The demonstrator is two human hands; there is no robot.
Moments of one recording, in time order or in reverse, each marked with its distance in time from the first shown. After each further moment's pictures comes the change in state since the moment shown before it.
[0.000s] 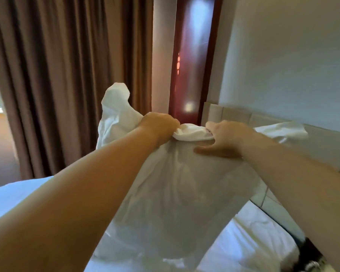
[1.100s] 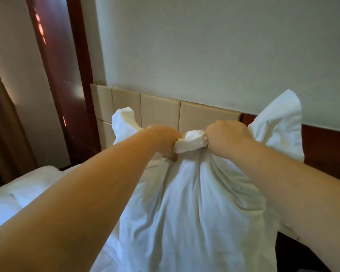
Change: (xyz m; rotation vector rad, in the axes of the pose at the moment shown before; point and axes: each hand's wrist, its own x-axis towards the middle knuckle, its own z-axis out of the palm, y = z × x) left_hand 0.439 0.438 0.057 -0.346 -0.284 0.534; right_hand 0.010 0.503 0.157 -0.285 -0.131 0.590
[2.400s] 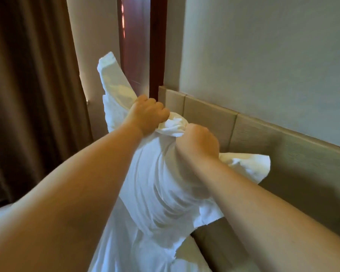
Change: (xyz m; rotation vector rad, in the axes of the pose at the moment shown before) left_hand 0.214 -0.481 0.090 0.577 0.421 -0.493; right_hand 0.452 -0.316 0.078 0.814 0.157 -0.195
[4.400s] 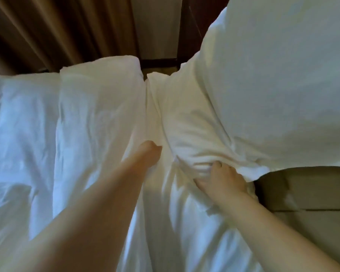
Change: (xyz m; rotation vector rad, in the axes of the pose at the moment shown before) left_hand -0.248 0.187 0.477 -1.061 -1.190 -1.233; right_hand -0.028 0.147 0.489 -0.300 -0.900 -0.055
